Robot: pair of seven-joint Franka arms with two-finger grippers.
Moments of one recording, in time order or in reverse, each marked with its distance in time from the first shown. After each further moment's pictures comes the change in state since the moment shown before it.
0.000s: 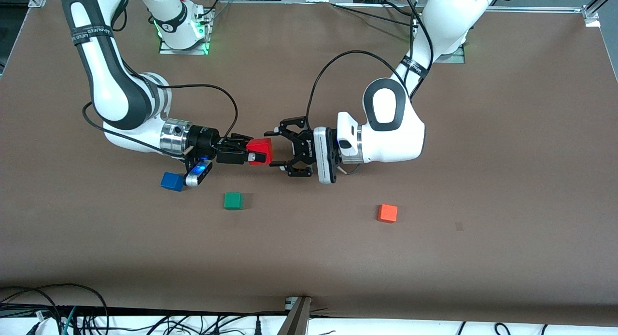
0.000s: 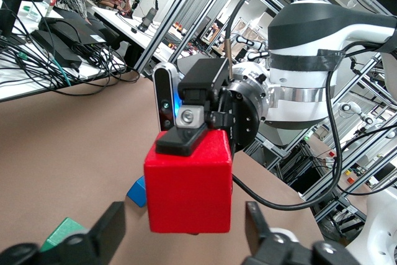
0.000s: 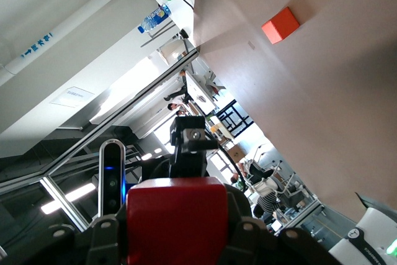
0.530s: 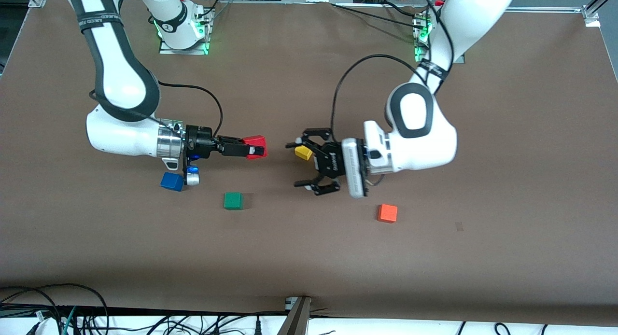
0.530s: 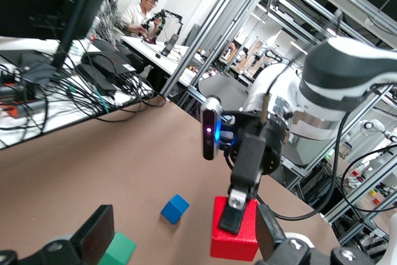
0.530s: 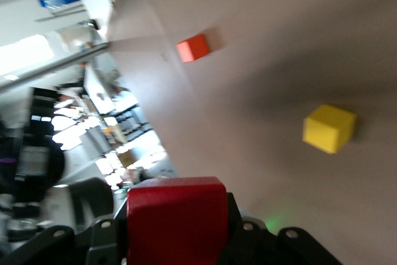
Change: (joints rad) left arm 0.116 -0.060 0.009 -0.028 -0.002 -0.032 0.001; right arm -0.002 -0.003 -0.019 0.070 -0.535 0.000 0.030
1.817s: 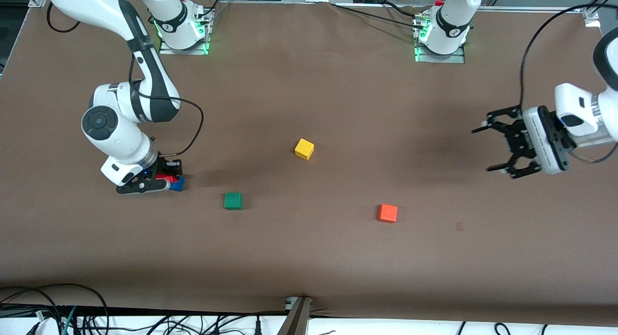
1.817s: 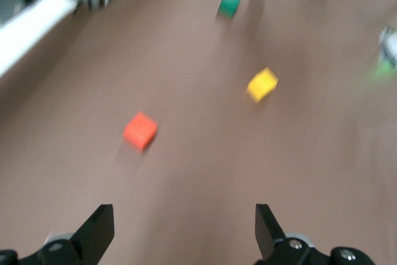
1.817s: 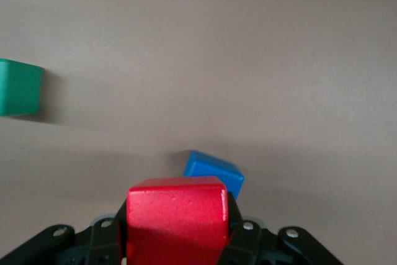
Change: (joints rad) left arm 0.359 -0.425 0.192 -0.200 1.024 -0.505 -0.121; right arm -0.012 0.022 -0.137 -0.230 -1.188 0.501 -0.042
